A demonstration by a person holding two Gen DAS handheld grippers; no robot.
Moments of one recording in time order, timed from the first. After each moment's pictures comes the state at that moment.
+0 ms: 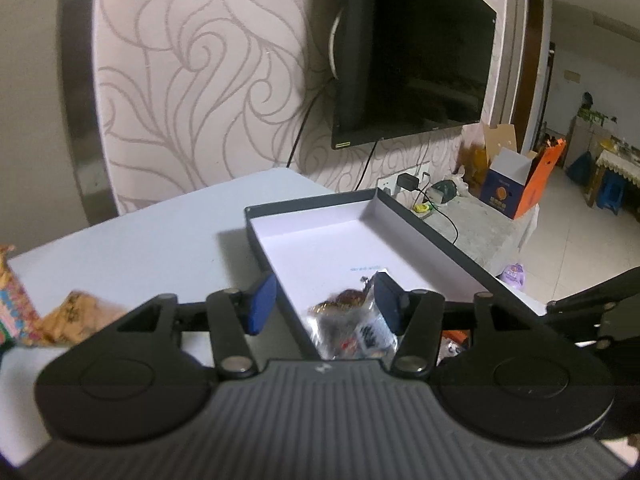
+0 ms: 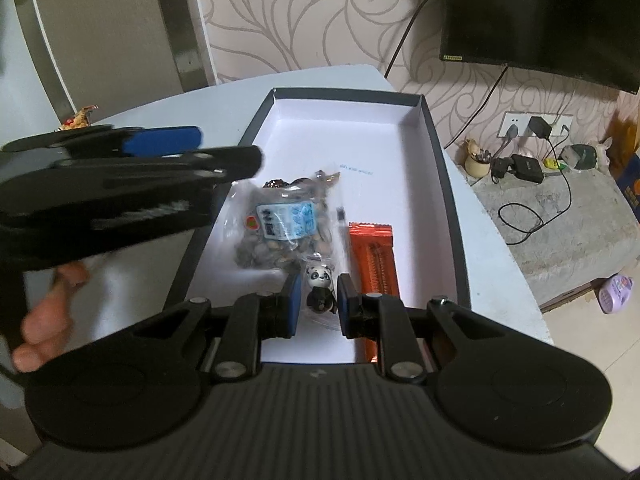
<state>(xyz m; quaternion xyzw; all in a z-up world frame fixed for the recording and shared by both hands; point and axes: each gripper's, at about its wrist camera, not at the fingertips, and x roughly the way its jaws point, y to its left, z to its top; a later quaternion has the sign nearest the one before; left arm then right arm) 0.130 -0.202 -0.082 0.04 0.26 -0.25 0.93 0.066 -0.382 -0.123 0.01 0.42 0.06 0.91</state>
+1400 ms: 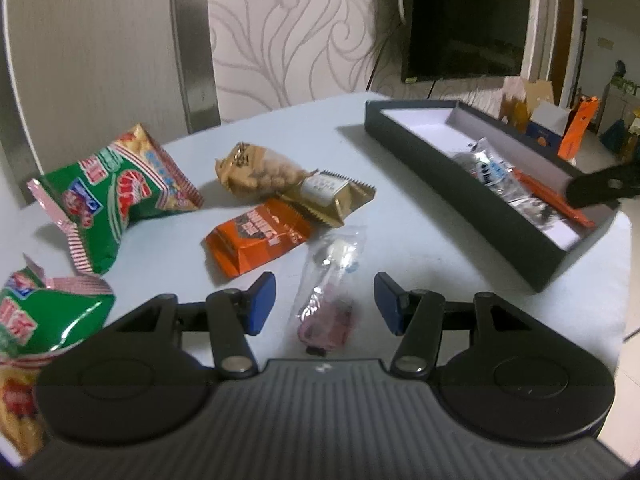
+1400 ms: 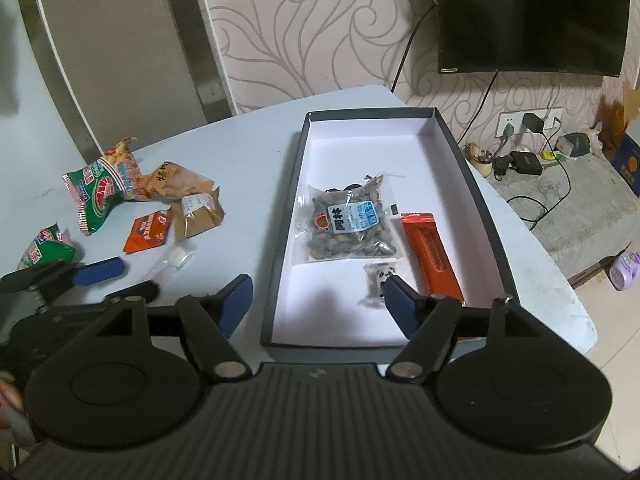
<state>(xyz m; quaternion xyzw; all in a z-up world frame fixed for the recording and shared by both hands) 0.087 -0.075 -0.126 0.07 0.32 -0.20 0.93 0.012 -0.338 -0.092 0.06 0.38 0.04 0.92</state>
